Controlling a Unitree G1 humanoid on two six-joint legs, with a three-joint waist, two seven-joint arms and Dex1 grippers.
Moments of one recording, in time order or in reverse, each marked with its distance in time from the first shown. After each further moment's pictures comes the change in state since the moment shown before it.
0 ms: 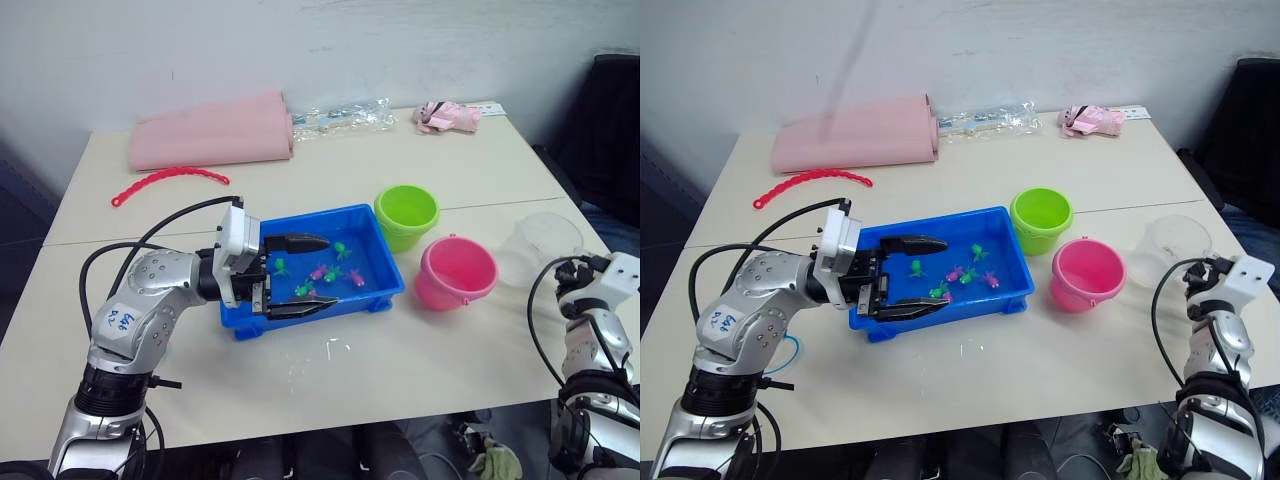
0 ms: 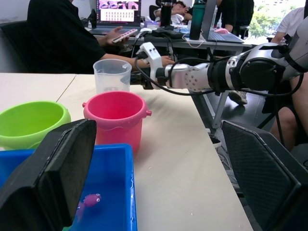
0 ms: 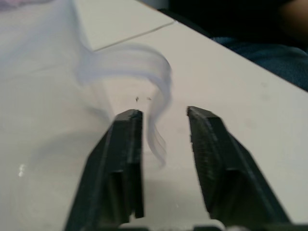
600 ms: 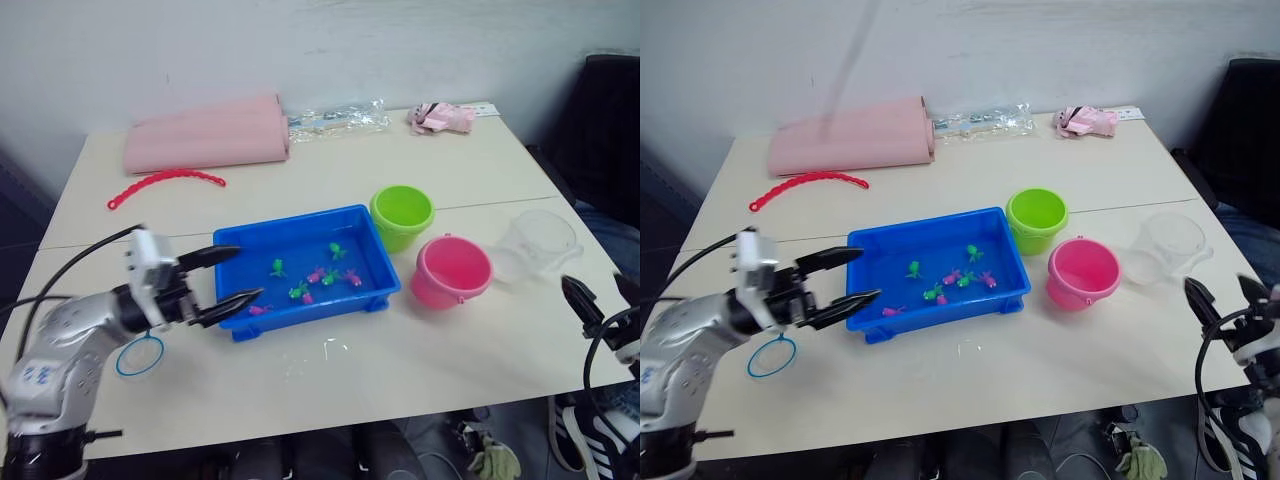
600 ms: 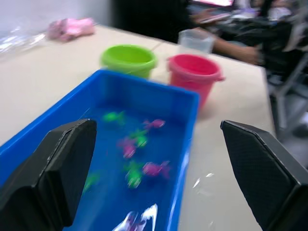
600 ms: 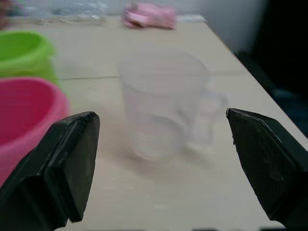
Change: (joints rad) left arm 0.448 0.055 0.458 -0.037 -0.040 -0.008 0.183; right arm 0.656 -0.179 -0.086 -1.116 0.366 0.396 0.417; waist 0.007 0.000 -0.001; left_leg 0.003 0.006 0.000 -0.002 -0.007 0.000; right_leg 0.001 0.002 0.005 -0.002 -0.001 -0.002
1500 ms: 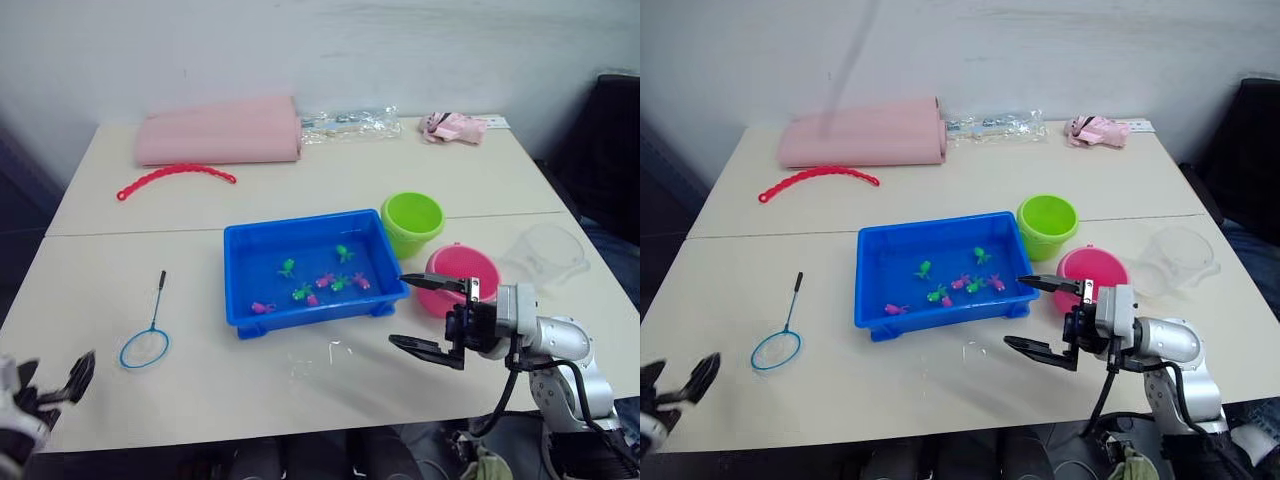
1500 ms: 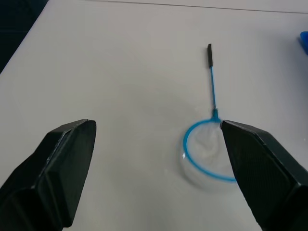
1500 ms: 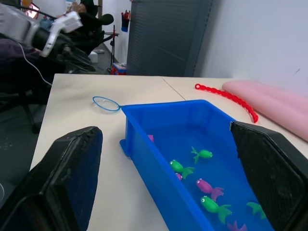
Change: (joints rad) left arm 0.417 -0.157 0.346 -0.133 0.087 0.240 0.614; right arm -0.306 0.190 0.545 0.019 -0.148 -0.333 0.588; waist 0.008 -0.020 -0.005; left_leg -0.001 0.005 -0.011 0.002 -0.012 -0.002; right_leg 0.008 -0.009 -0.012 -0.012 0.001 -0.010
